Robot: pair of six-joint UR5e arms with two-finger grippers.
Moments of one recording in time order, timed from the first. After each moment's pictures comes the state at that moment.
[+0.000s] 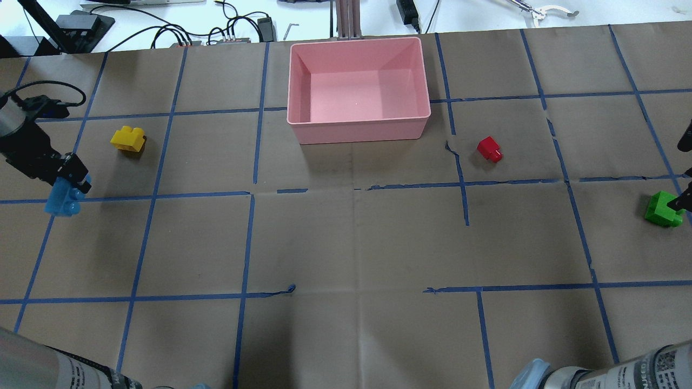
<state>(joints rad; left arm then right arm) -1.05 -1.93 -1.59 -1.37 1.65 0.69 0.80 -1.27 1.91 -2.21 -1.57 -1.62</state>
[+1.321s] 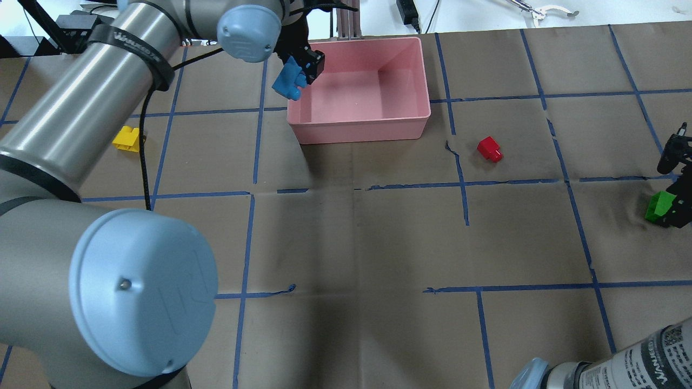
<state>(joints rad) -1.78 -2.29 -1.06 -1.19 1.60 0.43 0.80 -1.17 1.92 -2.28 -1.64 -1.71</state>
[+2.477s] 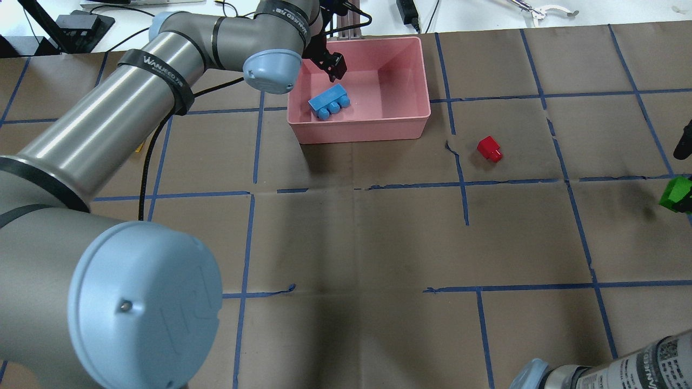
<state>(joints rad) -1.77 -2.21 -1.22 -0.97 1.62 0.34 0.81 -1.29 1.89 -2.23 -1.64 -1.59</state>
